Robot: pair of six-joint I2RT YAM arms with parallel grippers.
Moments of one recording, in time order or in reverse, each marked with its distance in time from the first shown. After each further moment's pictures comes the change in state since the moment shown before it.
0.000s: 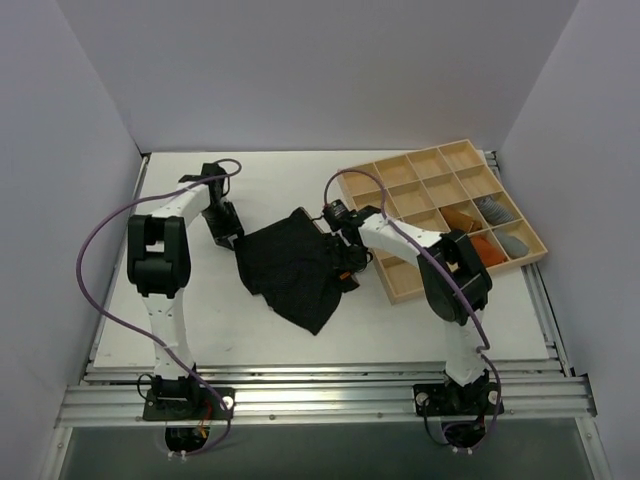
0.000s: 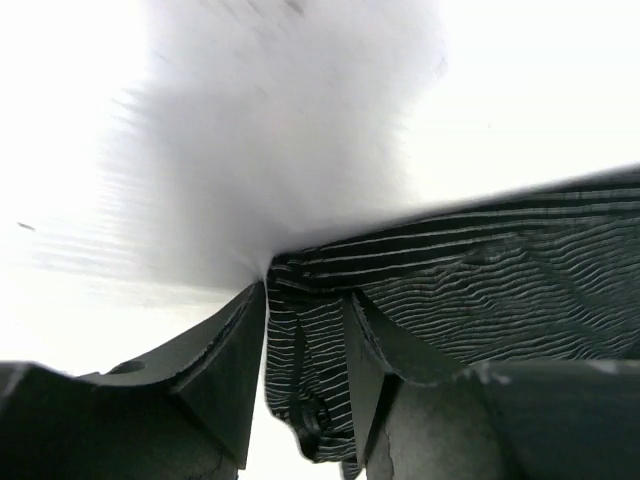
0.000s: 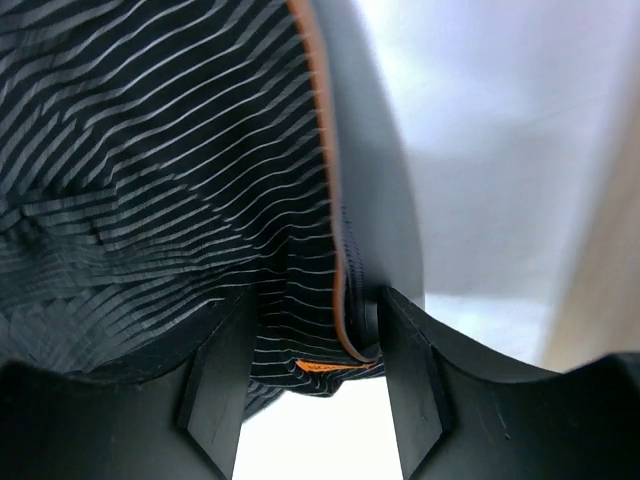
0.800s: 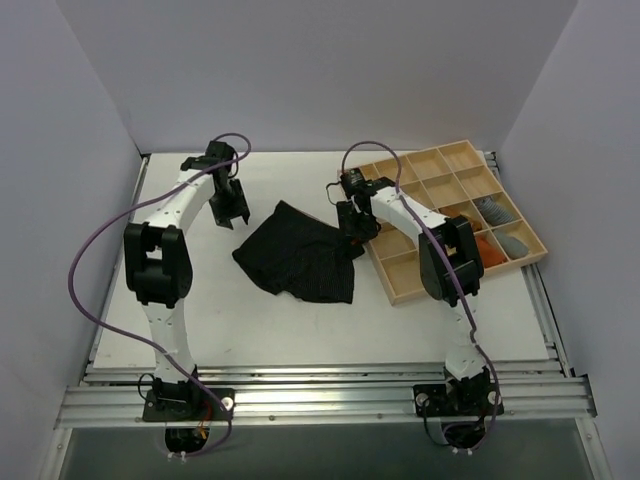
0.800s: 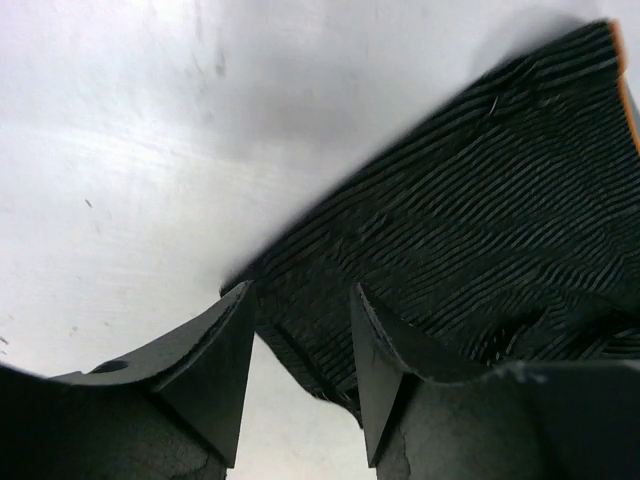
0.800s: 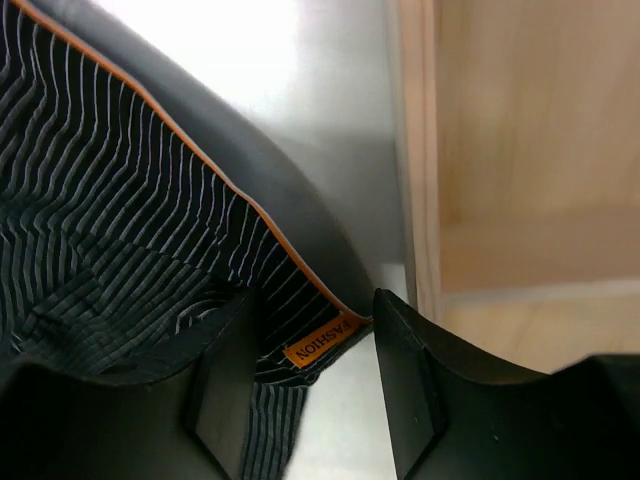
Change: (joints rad) left arm -0.056 -0.033 0.229 -0.103 -0.132 0.045; right arm -0.142 0.203 0.371 -0.090 0.045 -0.080
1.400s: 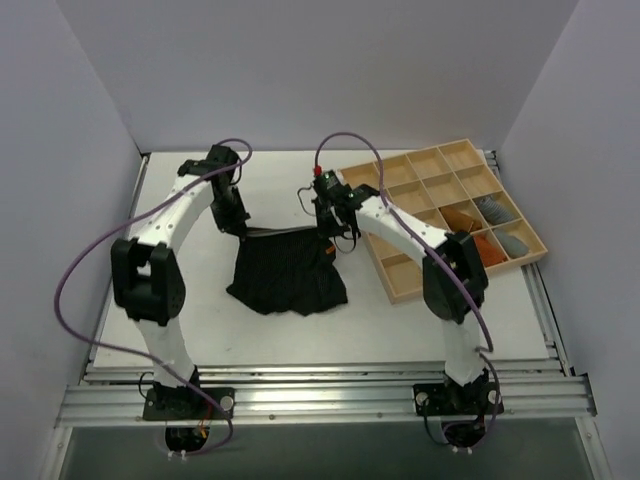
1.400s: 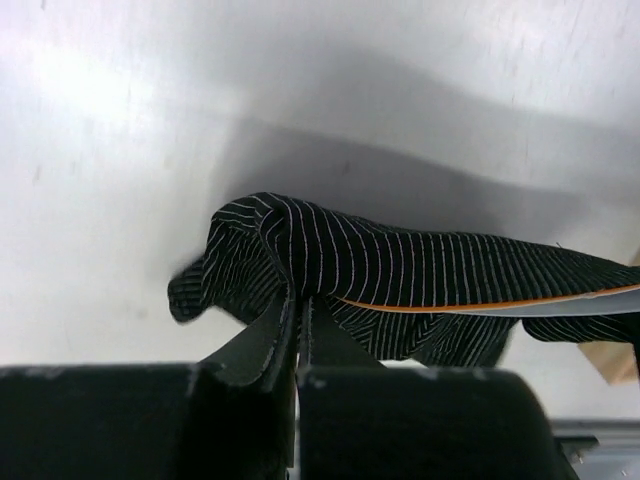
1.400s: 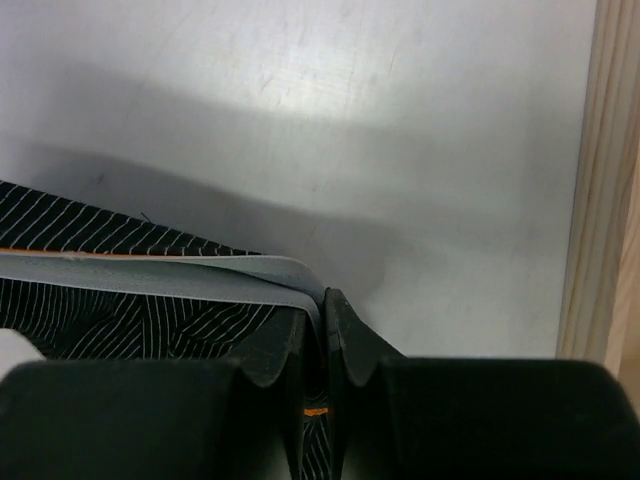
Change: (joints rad) left arm -0.060 -0.312 -0.239 -0.133 0.044 -0.100; right arm 0.208 -0.273 -0.212 0.138 0.060 0.125
